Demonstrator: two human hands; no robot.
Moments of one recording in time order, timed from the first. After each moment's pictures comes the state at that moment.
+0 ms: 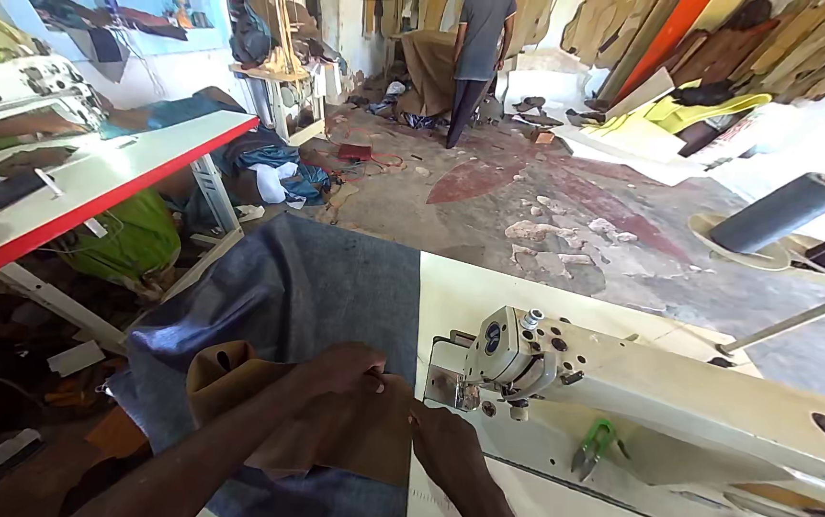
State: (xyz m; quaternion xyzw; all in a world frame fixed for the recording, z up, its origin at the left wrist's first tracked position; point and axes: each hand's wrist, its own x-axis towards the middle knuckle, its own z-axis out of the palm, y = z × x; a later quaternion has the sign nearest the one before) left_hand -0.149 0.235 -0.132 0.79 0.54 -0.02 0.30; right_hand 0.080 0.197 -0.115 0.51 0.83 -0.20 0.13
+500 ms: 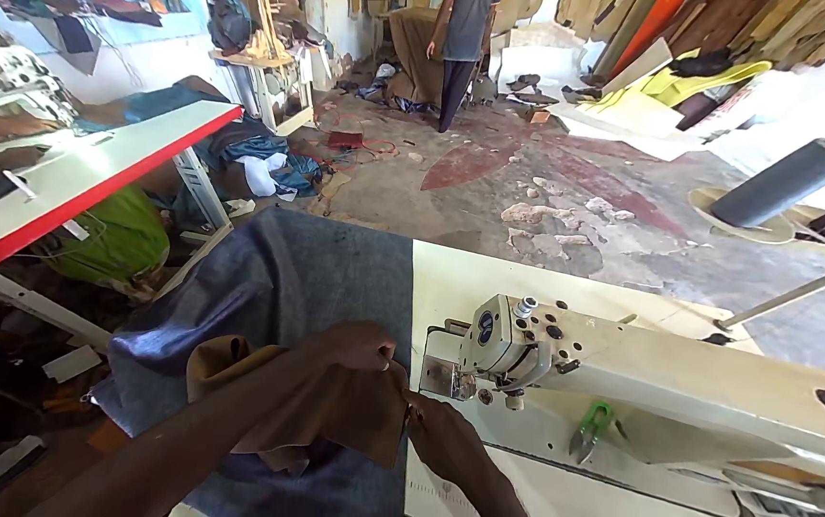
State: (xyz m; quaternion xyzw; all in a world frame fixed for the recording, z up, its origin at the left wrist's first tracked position) left_hand -0.137 0.277 -0.130 0.82 0.48 -0.04 0.30; right_hand 0.096 0.208 -0.126 0.49 0.78 -0.37 0.07
